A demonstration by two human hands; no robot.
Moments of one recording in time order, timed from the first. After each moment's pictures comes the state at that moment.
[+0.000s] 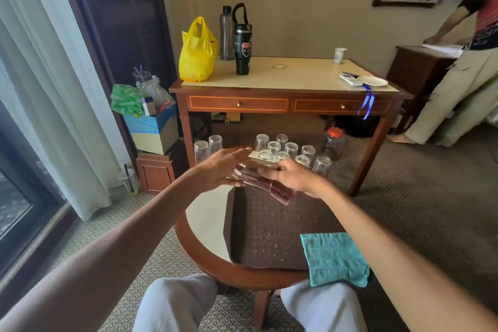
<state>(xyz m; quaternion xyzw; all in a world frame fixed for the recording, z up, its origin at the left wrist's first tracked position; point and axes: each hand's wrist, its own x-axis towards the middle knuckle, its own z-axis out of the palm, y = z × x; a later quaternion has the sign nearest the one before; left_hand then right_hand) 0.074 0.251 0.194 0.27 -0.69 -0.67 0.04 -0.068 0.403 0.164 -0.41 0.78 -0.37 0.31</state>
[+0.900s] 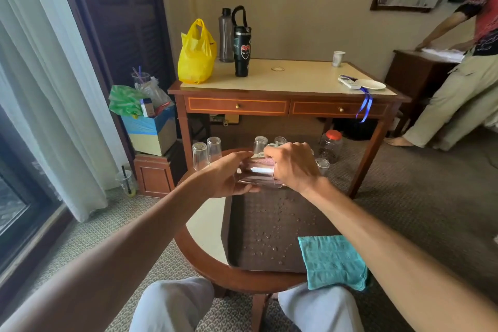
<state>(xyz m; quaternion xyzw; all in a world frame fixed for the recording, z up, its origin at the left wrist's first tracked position) 0.070 0.267 0.198 0.31 -0.53 -0.79 -0.03 -0.061 0.399 0.190 -0.59 0.73 -0.19 -0.30</state>
